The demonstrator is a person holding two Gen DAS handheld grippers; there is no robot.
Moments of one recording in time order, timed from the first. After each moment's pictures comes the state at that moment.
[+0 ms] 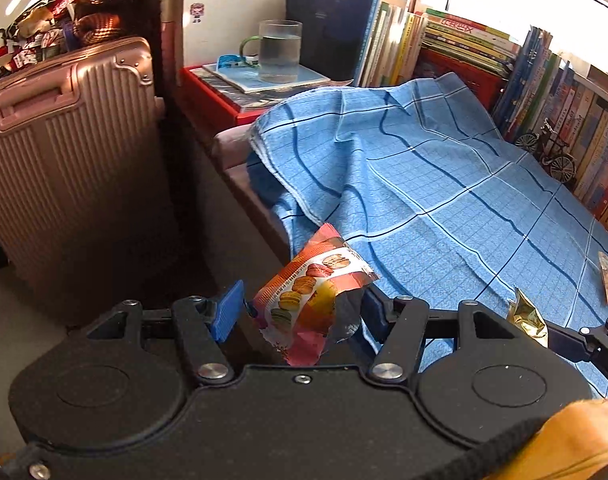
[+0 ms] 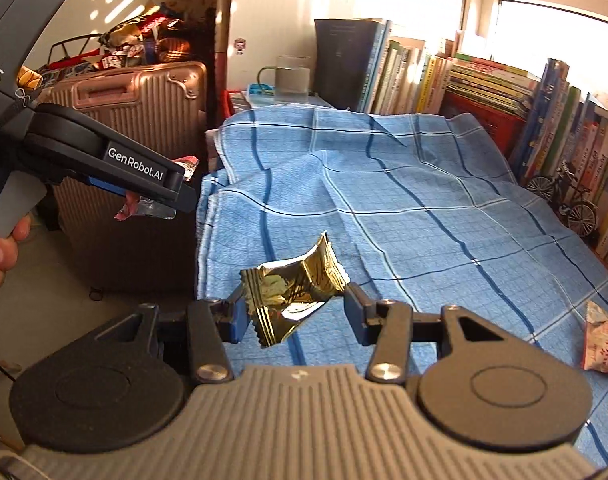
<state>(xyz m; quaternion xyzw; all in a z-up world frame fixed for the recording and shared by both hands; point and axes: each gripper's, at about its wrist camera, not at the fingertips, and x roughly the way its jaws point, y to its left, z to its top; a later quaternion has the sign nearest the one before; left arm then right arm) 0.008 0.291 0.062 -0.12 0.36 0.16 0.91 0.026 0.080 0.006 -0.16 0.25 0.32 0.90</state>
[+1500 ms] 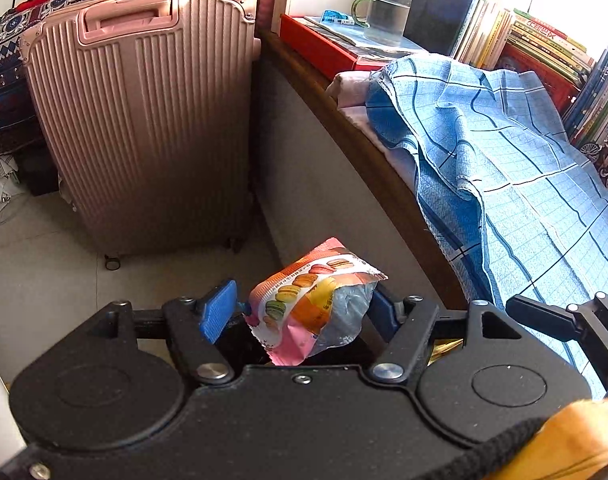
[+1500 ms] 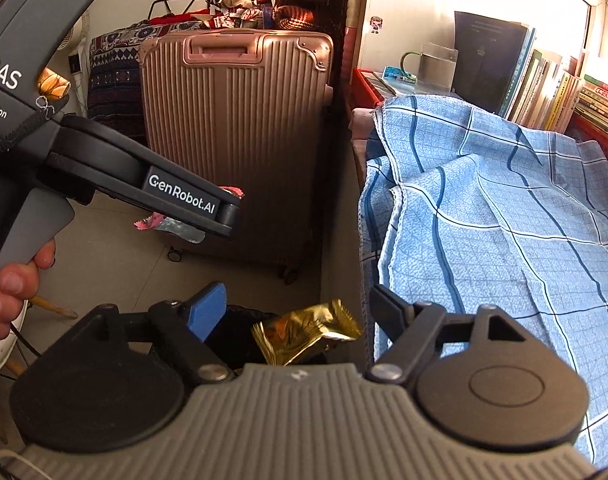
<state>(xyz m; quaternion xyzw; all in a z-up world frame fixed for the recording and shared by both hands) -0.057 0.342 0.026 -0.18 0.39 0.24 0.87 -0.009 0.159 -0.018 -0.21 0.27 0.45 0.83</state>
